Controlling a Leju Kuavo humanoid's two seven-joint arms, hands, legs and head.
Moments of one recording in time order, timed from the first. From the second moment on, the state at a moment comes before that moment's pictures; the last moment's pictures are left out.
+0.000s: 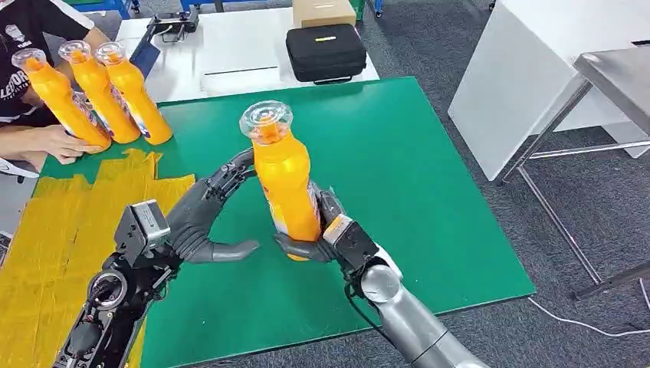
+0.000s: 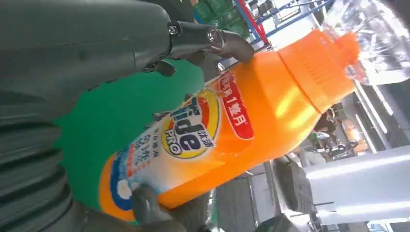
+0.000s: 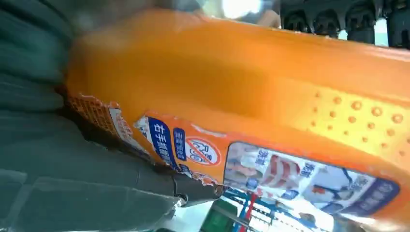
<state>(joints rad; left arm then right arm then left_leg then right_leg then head) -0.33 0.09 -0.43 -1.67 0.02 -0.36 -0.18 -0.33 0.03 0.60 -1.27 0.06 -0.12 -0.47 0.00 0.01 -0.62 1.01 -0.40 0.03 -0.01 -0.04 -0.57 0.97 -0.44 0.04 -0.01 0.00</state>
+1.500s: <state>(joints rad) -0.35 0.09 -0.46 -1.65 0.15 -0.35 -0.15 -0.39 0.03 0.80 -1.23 0.30 -0.28 -0.44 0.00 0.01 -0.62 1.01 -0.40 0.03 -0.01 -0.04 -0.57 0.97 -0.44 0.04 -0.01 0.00</state>
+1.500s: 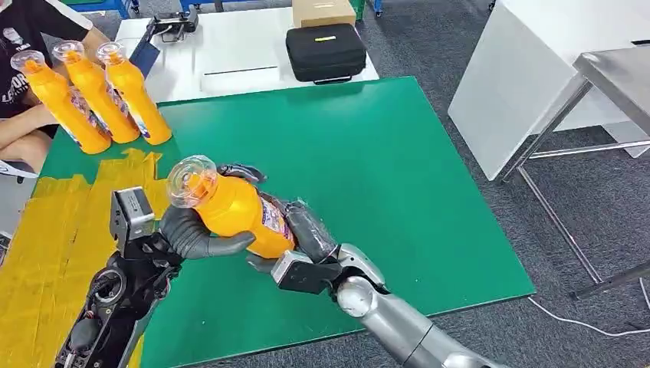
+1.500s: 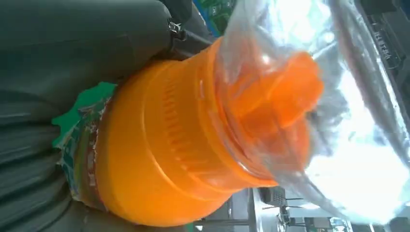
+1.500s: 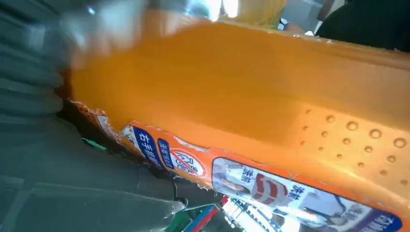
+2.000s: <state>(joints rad) -0.33 0.09 -0.44 -1.66 0.14 -0.33 -0.17 -0.38 0.02 0.80 -1.28 0.20 -0.27 -0.37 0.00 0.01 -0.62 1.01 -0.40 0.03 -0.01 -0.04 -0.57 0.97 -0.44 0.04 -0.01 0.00</state>
